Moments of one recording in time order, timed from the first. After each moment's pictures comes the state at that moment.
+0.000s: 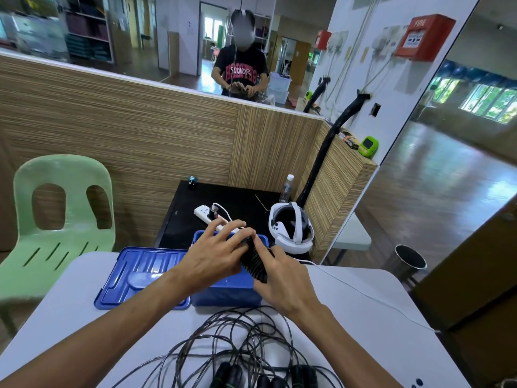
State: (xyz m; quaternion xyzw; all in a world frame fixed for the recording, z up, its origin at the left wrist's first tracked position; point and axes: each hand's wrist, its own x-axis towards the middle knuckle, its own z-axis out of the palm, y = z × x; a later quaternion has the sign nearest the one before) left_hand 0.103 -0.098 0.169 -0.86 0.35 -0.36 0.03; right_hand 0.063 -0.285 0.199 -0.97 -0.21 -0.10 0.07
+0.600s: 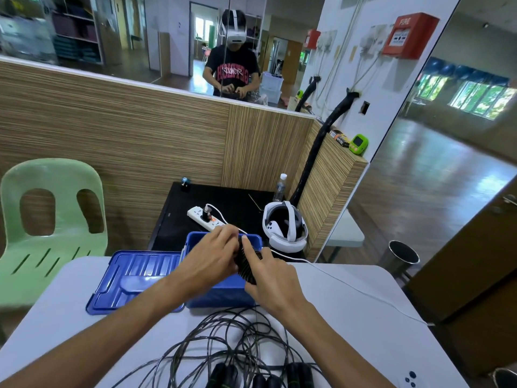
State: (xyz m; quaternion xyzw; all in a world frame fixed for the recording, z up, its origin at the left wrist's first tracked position) left_hand 0.101 -0.112 0.169 -0.88 0.32 -0.32 -0.12; right_hand 0.063 -0.279 0.198 -0.98 -0.20 -0.08 0.00
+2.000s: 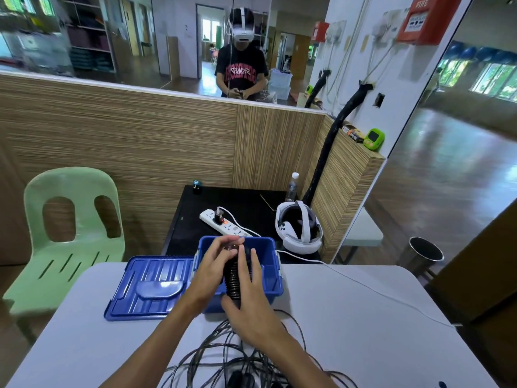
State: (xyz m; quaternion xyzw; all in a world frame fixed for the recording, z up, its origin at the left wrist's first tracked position) left_hand 0.096 -0.114 0.151 -0.66 0.01 -0.01 -0.75; right_hand 0.048 -0.236 0.148 -0.89 -0.17 0.04 0.42
